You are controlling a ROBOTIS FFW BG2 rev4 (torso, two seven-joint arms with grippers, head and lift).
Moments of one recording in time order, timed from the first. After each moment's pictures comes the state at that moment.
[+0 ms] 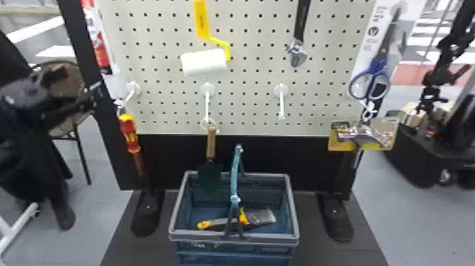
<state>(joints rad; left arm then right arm) -0.20 0.34 0.31 -1.97 0.32 0.48 -0.71 0.69 -0.13 0.06 -1.95 -0.23 -0.20 0.16</state>
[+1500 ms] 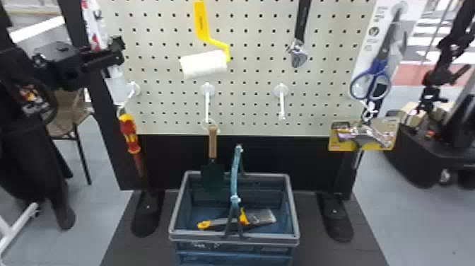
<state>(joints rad) -0.44 0.38 0.18 -1.83 0.42 0.60 -0.73 0.68 -0.13 0.06 -1.94 -0.23 -0.19 0.17</state>
